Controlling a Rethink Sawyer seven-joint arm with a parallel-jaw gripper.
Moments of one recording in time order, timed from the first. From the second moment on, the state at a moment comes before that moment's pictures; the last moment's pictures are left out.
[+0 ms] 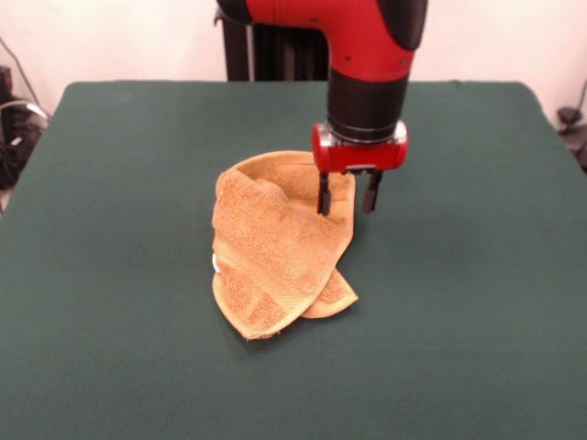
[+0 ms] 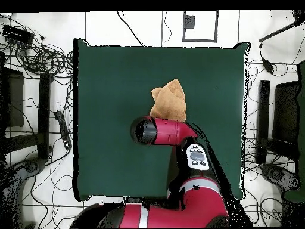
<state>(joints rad) -0.14 -0.42 0.00 1.61 -0.12 0.34 1.57</state>
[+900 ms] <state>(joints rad) -0.14 -0.39 0.00 1.60 -0.11 0.34 1.57</state>
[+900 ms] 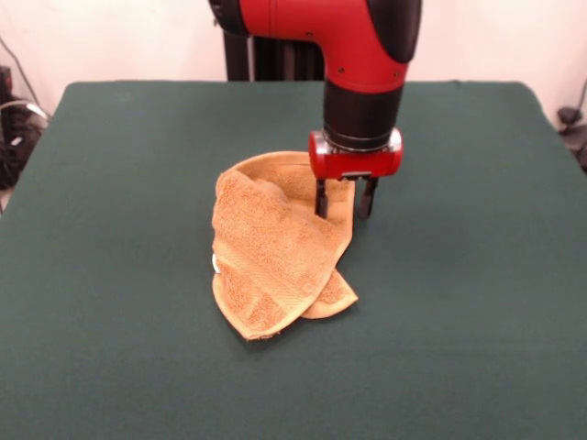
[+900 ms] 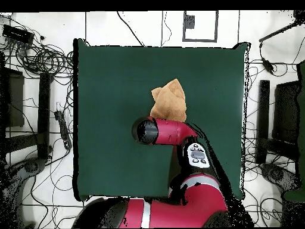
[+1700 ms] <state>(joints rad) -0.14 -0.39 0.00 1.60 -0.11 0.34 1.57</state>
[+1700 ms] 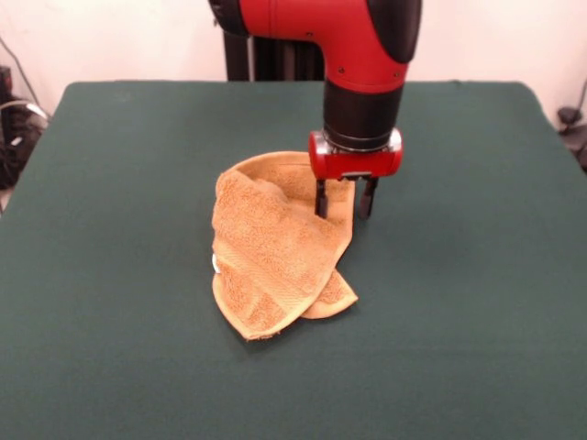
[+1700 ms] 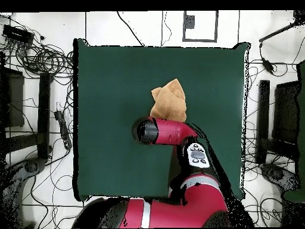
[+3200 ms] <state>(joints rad) -0.14 -0.39 0.00 1.60 -0.11 0.34 1.57</state>
